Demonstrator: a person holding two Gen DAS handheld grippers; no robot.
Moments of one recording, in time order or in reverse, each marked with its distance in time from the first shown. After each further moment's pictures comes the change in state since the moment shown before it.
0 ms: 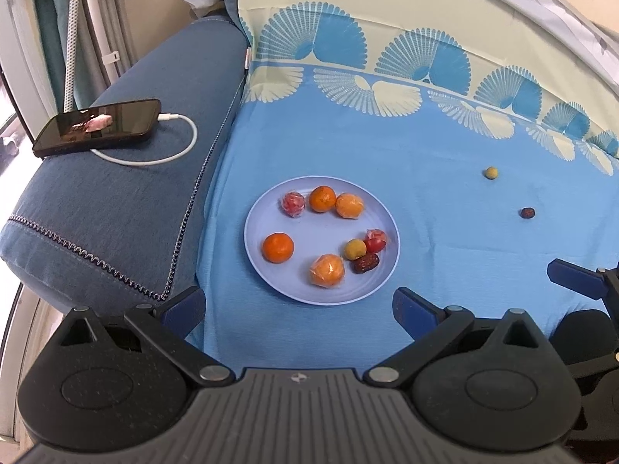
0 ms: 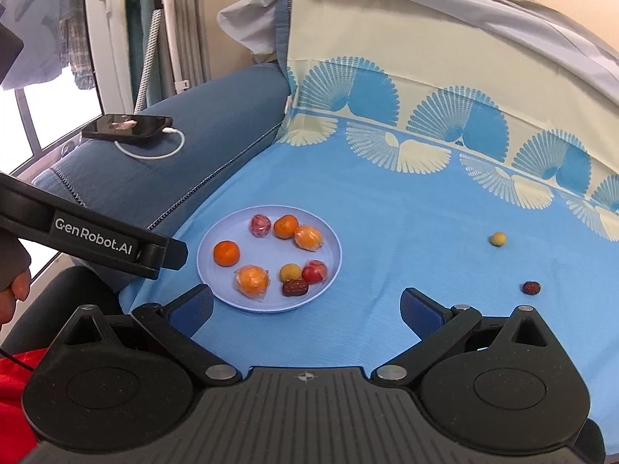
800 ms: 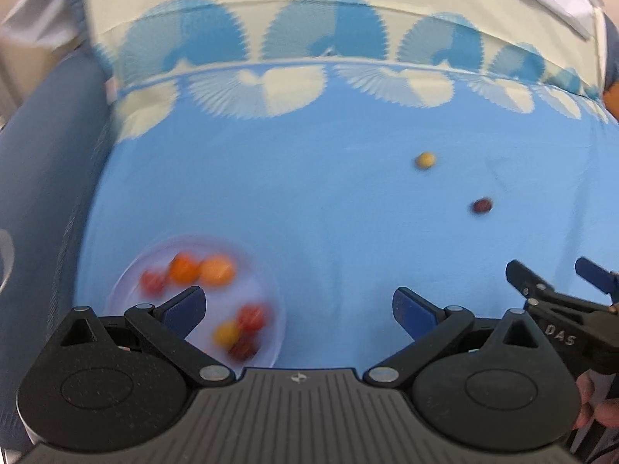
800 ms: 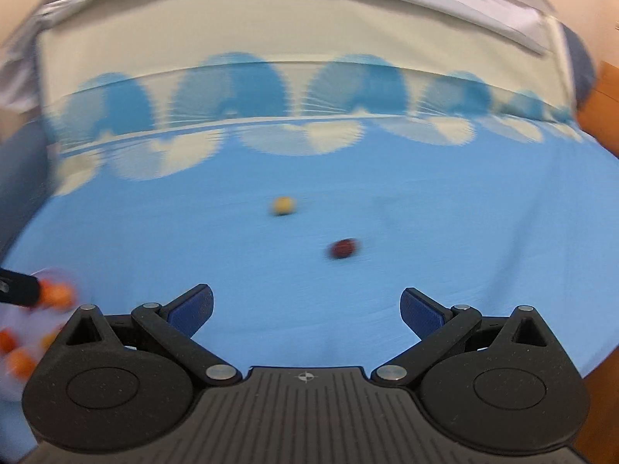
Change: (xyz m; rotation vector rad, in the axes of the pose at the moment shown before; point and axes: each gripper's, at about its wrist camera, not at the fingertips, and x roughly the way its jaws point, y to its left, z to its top) left arm 0.105 -0.149 0.084 0.238 0.043 -0.119; right arm 0.059 -0.193 -0.039 0.410 -0.019 -0.465
